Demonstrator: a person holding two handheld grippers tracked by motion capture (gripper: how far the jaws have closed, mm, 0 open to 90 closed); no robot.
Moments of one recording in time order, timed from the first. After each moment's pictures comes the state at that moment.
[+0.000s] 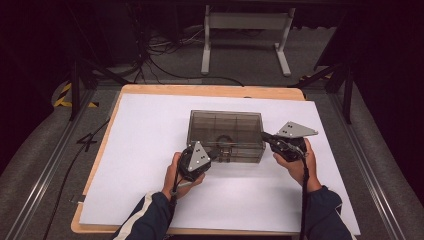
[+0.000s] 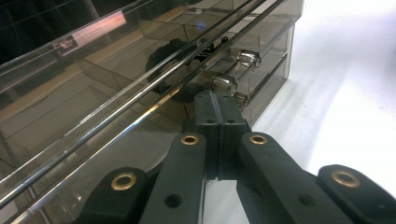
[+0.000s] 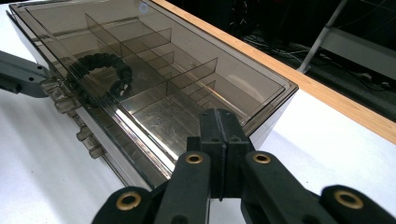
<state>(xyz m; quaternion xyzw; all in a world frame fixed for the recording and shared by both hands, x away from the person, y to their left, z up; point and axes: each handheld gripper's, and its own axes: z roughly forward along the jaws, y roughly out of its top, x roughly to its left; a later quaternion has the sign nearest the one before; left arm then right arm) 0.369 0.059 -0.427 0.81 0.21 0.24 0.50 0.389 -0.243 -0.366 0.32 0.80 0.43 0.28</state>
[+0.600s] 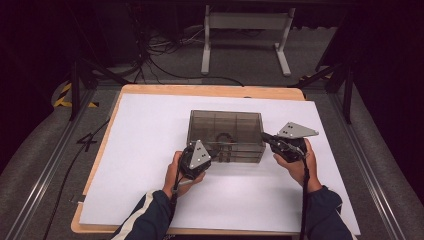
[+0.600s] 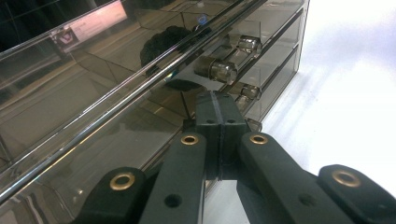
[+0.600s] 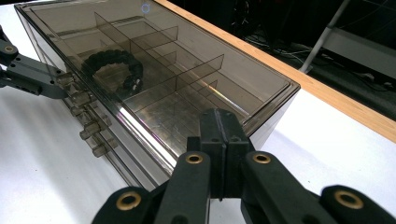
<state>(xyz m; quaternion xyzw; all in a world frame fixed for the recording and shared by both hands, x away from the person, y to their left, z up) 0.376 0.058 -0.432 0.81 0.21 0.23 0.49 0.388 -0.244 -0.366 0.31 0.80 0.43 0.28</state>
